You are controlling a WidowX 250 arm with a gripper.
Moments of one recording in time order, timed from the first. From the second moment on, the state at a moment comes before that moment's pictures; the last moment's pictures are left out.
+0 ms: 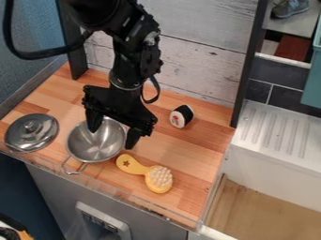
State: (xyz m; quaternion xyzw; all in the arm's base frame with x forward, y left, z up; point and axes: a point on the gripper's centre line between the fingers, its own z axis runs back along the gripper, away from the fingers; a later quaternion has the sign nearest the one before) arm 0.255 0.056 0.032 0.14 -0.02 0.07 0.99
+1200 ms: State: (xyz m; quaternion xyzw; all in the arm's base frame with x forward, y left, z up) arm 0.279 0.057 -0.034 0.20 0.02 0.10 0.97
